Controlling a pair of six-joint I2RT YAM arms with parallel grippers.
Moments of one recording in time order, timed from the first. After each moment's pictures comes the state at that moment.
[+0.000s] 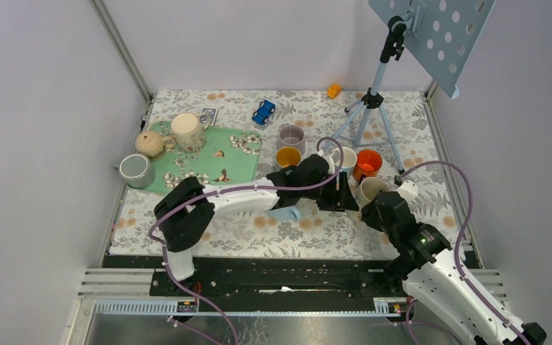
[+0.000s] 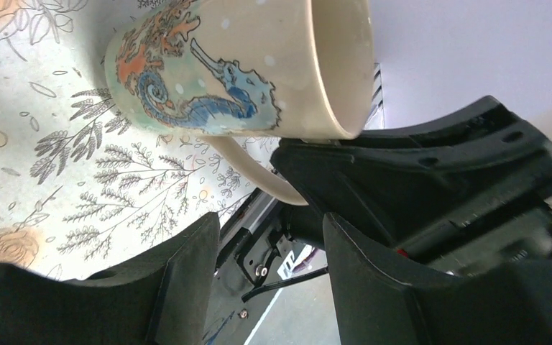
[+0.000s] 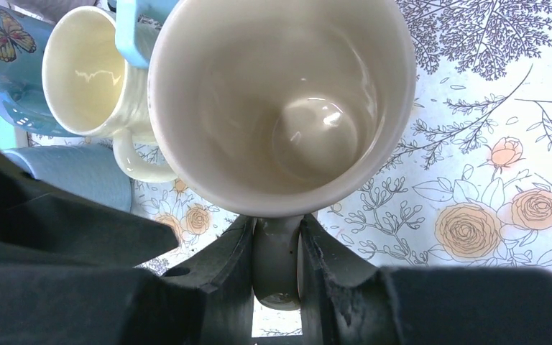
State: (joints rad) left arm -1.04 1.85 1.27 0.02 0.33 -1.01; right arm 0.57 0.53 0.50 -0.73 0.38 0.86
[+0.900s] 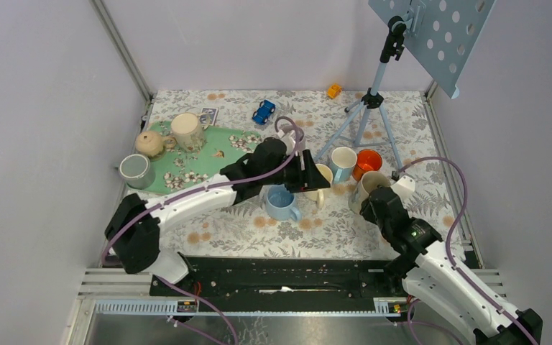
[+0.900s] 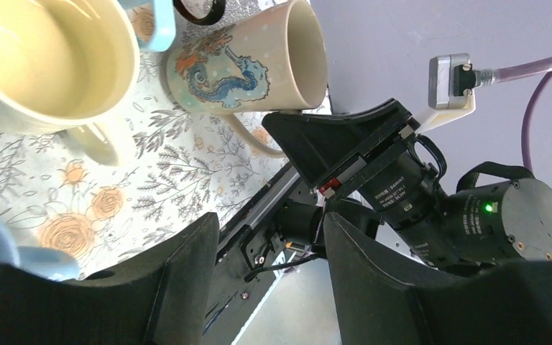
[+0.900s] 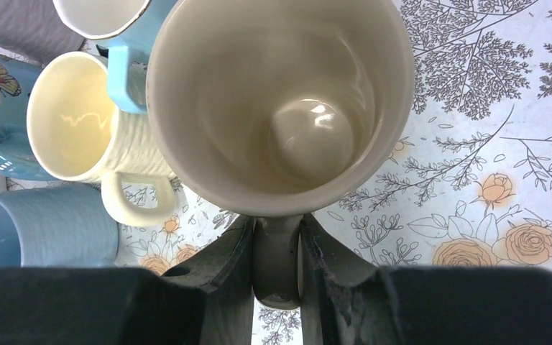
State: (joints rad) left arm -0.88 1.51 1.10 -0.05 0.33 -0.98; right arm 0.57 0.63 0.48 -0.61 0.47 0.84
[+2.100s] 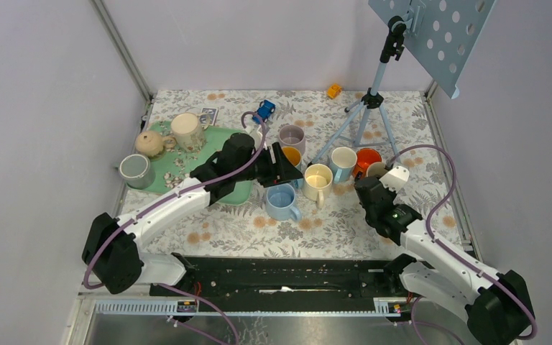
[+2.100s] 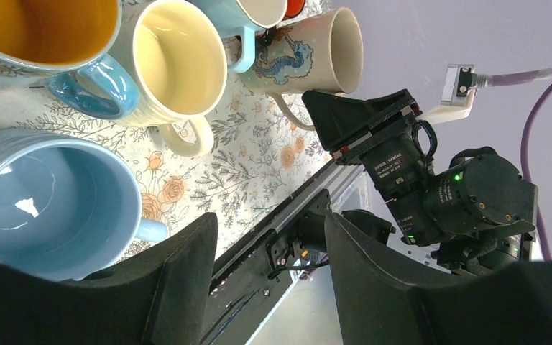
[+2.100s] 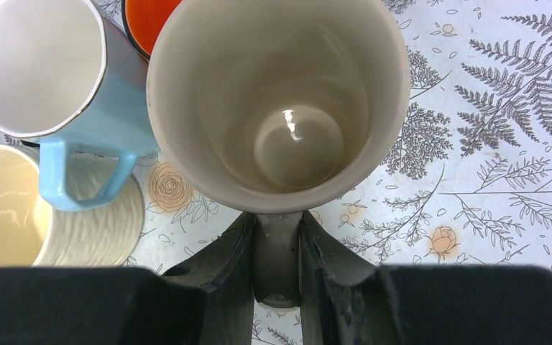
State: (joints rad) left arm -0.70 1.31 0.98 -0.14 0.36 -0.94; right arm 0.57 0.89 0.51 -0.45 0.72 0.80
